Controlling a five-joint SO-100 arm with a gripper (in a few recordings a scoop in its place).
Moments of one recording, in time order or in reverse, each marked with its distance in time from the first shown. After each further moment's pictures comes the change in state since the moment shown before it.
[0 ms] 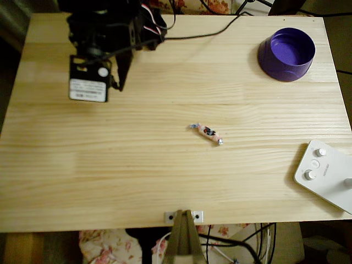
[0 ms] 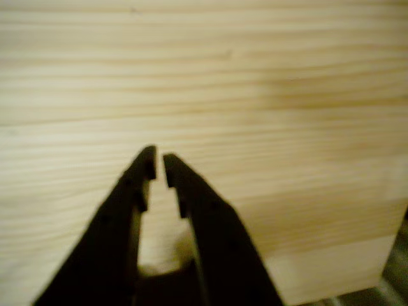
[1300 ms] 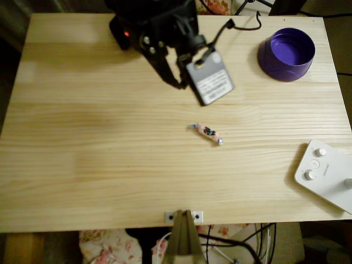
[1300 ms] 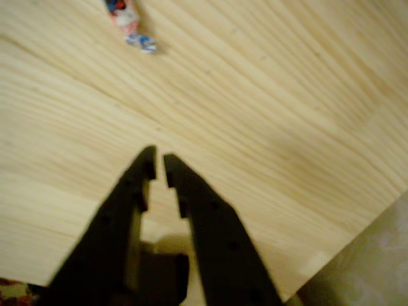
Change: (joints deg) arm -32.8 -32.1 -30.9 2.1 -4.6
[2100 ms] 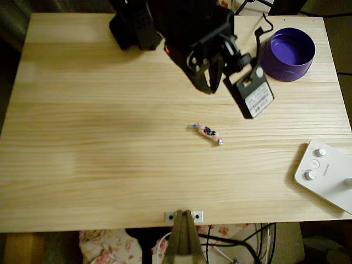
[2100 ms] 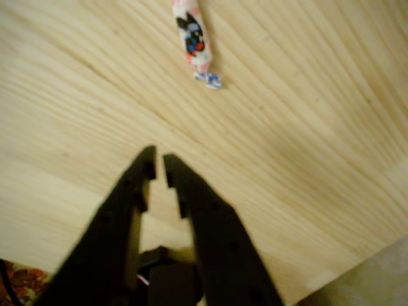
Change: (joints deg) arm -9.3 -17.4 -9.6 -2.7 6.3
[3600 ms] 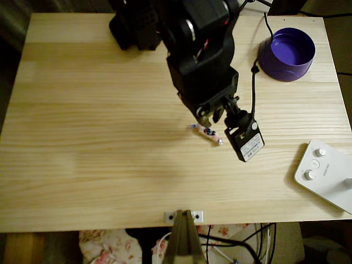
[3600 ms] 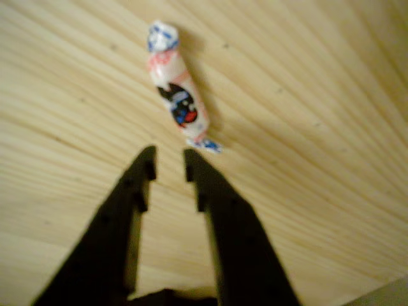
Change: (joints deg) arm 2.0 -20.6 -2.5 -12.7 1.7
